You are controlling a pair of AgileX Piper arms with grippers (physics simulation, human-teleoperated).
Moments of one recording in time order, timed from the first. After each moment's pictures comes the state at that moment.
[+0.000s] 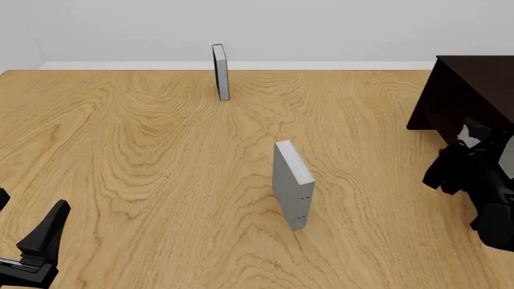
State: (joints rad) left arm -0.12 0.00 0.00 0.05 0.17; right arm -0.24 1.72 -0.39 -1.14 -1.37
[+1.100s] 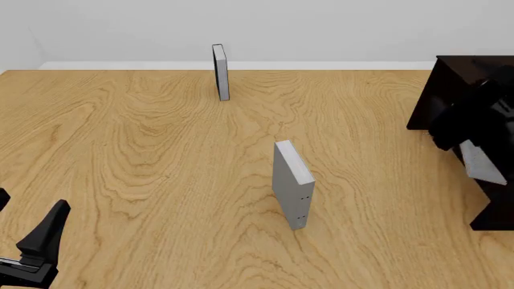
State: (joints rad) left arm -0.12 0.00 0.00 0.05 0.16; right arm -0.06 1.23 -0.49 -0.65 -1.14
